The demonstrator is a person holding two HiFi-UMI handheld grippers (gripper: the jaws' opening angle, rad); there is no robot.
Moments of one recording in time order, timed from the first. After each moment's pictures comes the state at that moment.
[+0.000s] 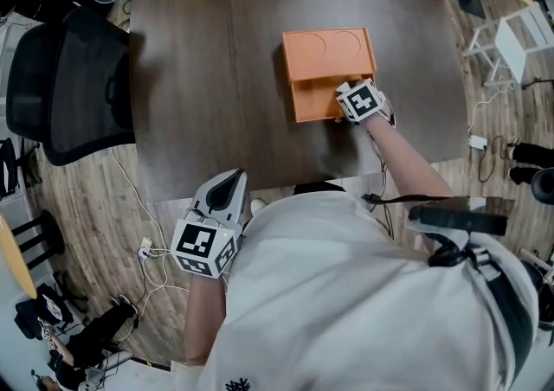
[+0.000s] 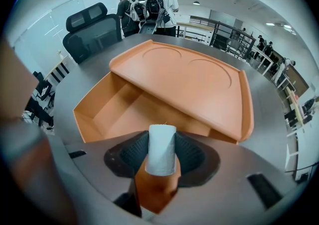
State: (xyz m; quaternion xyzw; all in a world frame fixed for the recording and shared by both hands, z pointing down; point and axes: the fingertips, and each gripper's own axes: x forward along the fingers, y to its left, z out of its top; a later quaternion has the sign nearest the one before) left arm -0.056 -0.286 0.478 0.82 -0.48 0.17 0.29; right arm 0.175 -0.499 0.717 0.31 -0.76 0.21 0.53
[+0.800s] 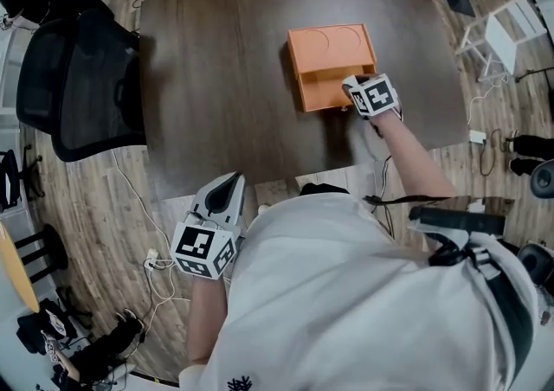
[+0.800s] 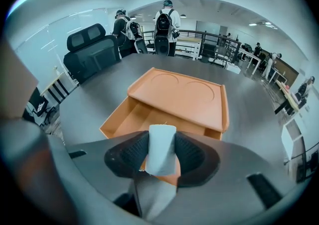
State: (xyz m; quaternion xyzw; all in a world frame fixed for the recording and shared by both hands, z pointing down) left arm -0.101 -0.218 0.461 0.83 -0.47 0.15 0.26; right arm 0.159 -0.462 0.653 0.37 -0.78 0.22 0.46
